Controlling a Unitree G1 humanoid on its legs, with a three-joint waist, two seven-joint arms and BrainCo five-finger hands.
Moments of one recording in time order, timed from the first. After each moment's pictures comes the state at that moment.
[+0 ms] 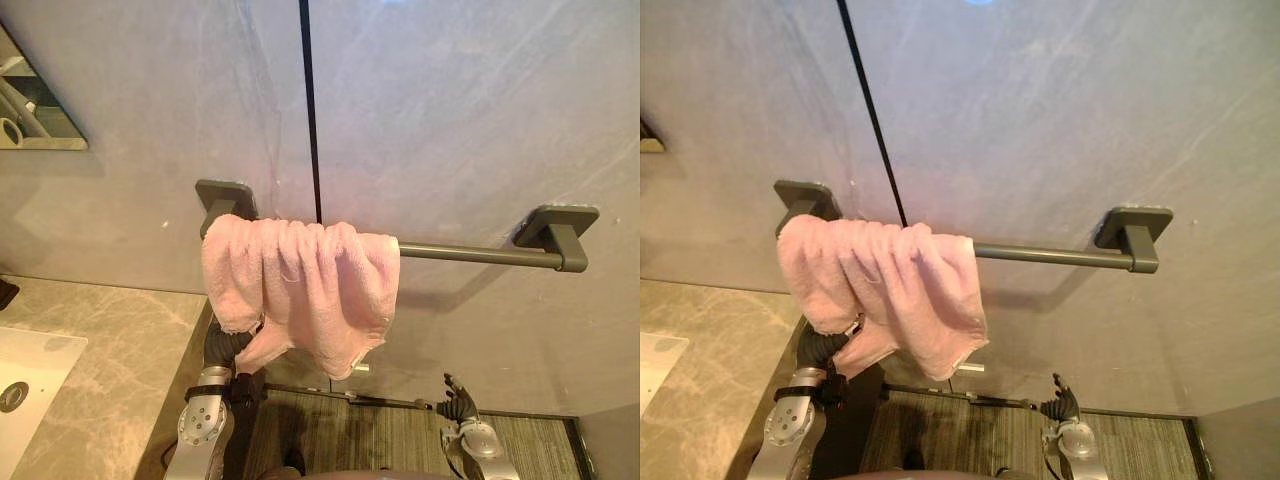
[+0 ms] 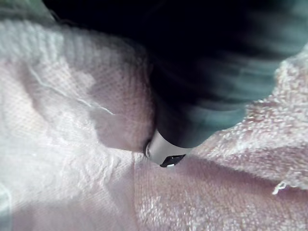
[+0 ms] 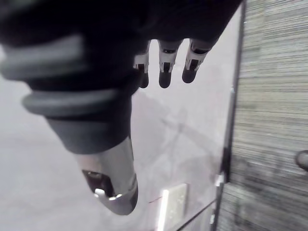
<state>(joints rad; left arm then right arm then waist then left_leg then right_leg) 0.28 0.18 -0.07 -0.02 -0.16 -0.27 0.11 0.10 -0.14 -0.01 0.65 -0.05 -0.07 -0.12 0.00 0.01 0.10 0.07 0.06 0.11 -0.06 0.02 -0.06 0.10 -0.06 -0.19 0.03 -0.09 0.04</state>
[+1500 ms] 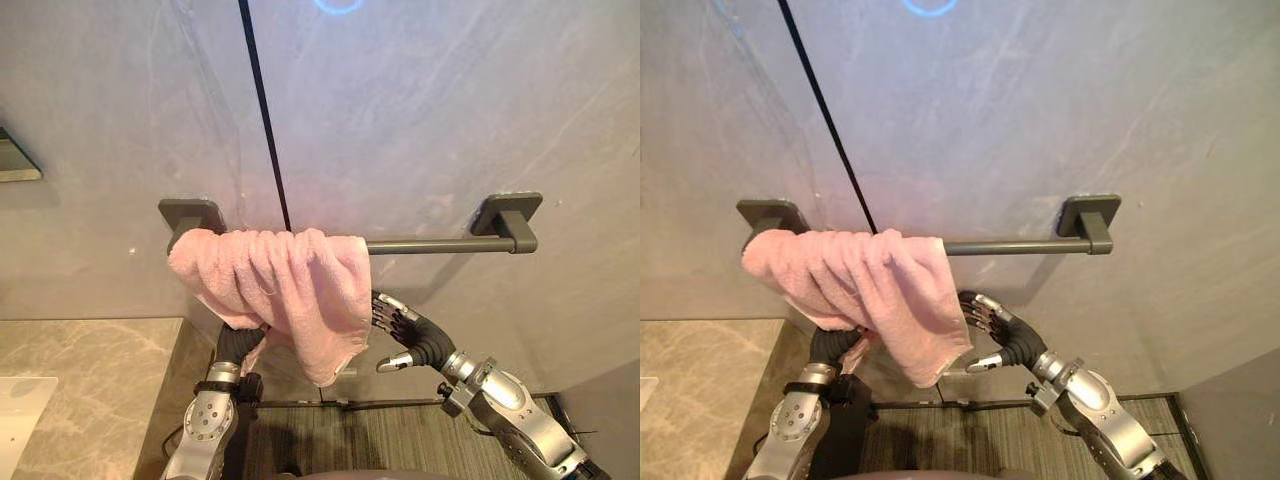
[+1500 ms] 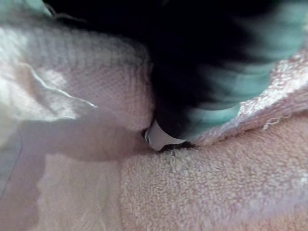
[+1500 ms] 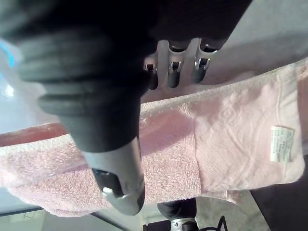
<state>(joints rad) 0.26 0.24 -0.17 -0.02 -0.12 -0.29 0.11 0.09 -0.60 0.45 -0.16 0.59 -0.17 0.31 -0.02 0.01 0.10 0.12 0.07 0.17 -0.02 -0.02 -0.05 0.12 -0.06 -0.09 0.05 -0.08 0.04</state>
